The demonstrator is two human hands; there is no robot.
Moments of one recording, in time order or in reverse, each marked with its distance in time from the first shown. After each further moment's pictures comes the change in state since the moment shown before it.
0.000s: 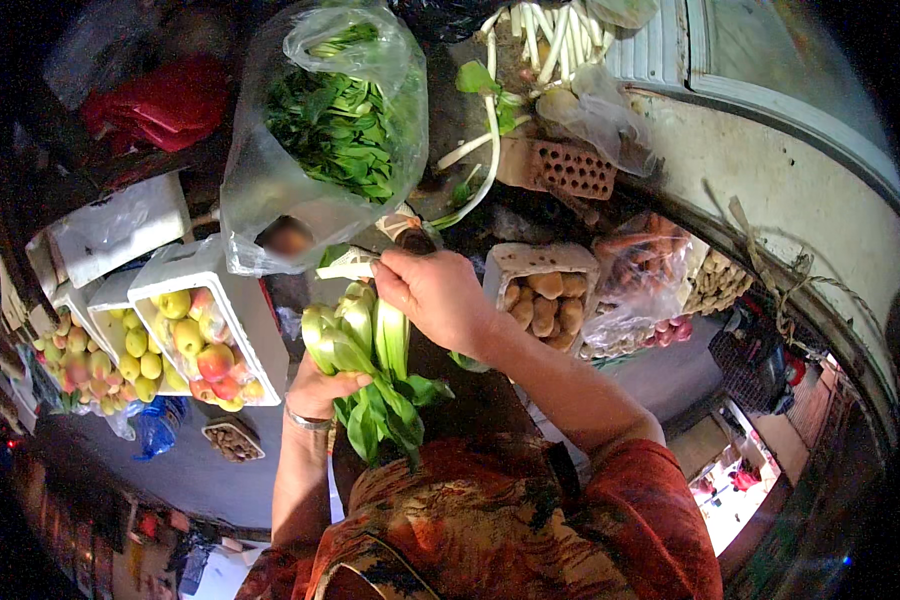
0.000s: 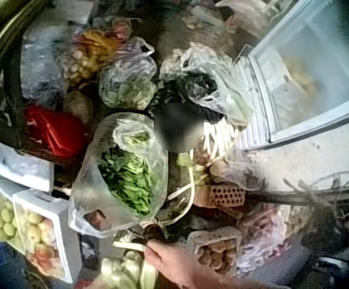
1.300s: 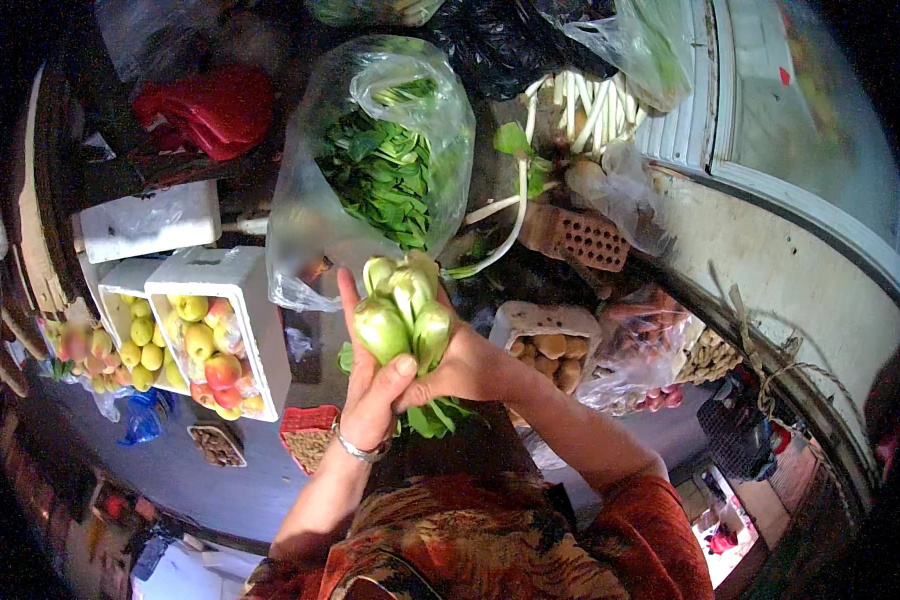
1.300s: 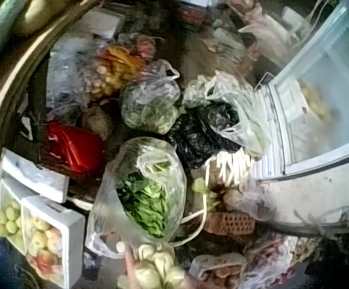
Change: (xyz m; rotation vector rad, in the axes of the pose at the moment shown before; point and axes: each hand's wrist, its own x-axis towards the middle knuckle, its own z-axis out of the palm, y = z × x) left_hand 0.031 0.050 0.090 -0.093 0.036 0.516; right_hand 0.016 0.000 -0.015 0.691 -0.448 -0.033
